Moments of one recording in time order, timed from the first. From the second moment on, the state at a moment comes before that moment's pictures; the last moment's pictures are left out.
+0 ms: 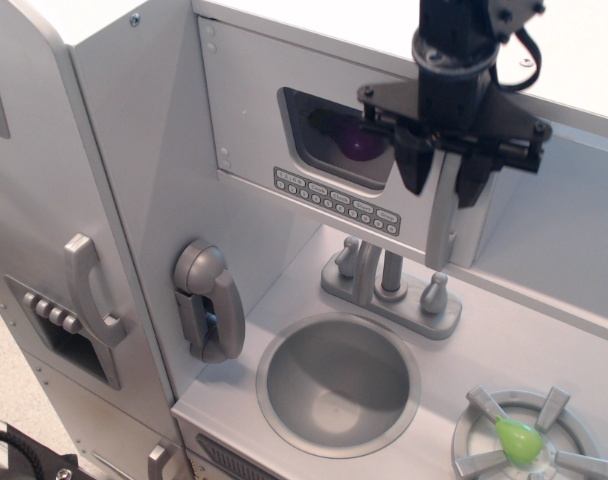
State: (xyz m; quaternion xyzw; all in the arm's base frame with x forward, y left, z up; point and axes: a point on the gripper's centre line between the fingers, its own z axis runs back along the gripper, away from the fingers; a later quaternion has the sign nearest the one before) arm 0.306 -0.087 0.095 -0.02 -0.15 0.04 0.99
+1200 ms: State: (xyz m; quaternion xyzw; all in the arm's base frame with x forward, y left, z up) arm 0.220 -0.096 0.110 -0.02 0.00 -0.02 1.00
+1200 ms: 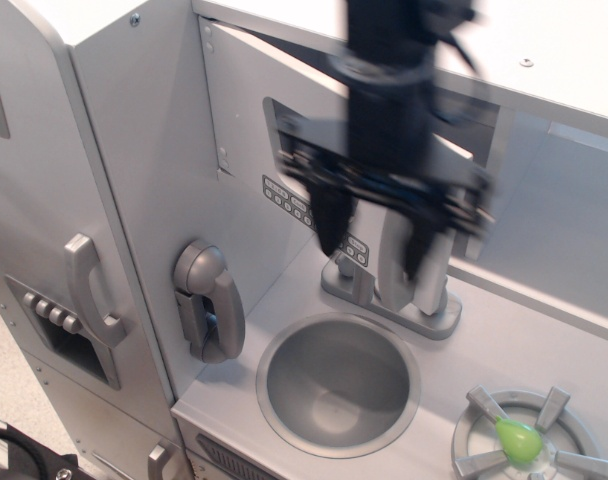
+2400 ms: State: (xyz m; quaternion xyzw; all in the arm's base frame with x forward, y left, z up) arm 0.299 -0.116 0.108 -0.04 -0.09 0.04 0.99
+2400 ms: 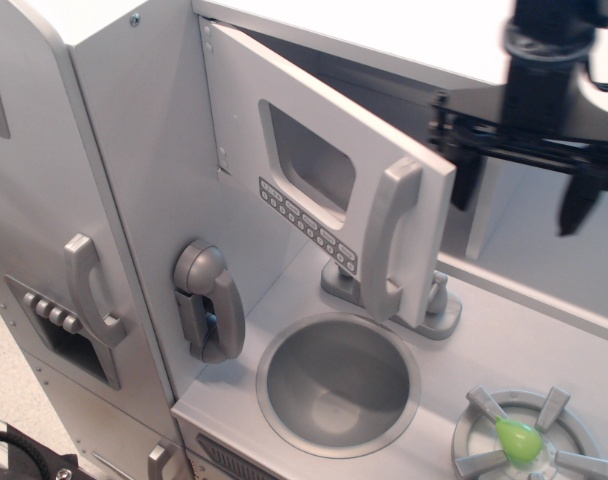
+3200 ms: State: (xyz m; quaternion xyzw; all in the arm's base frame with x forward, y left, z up) arm 0.206 -0.017 0.113 -0.06 -0.07 -0.01 1.00
